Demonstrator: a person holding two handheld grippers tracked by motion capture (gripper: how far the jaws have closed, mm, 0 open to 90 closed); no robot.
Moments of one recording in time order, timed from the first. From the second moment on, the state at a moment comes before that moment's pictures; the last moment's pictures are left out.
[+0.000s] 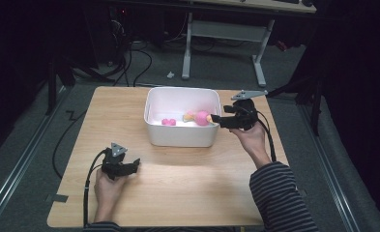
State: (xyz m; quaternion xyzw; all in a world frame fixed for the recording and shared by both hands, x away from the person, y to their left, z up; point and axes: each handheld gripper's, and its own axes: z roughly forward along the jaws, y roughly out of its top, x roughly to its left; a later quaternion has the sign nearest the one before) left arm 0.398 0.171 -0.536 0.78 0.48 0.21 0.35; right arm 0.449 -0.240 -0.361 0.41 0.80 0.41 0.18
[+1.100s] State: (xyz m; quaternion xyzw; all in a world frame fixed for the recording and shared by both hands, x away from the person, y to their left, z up) left arm 0.398 0.171 -0.536 0.78 0.48 0.21 0.35; right arm 0.381 -0.299 -0.355 0.42 0.75 0.46 0.23
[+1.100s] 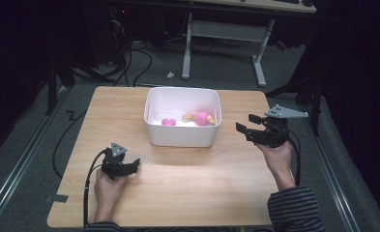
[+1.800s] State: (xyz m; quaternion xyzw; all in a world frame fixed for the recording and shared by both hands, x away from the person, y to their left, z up) left arm 0.397 0.171 -0.536 0.78 0.48 0.21 0.35; right arm 0.334 -0.320 -0.382 0.44 0.71 0.49 0.24
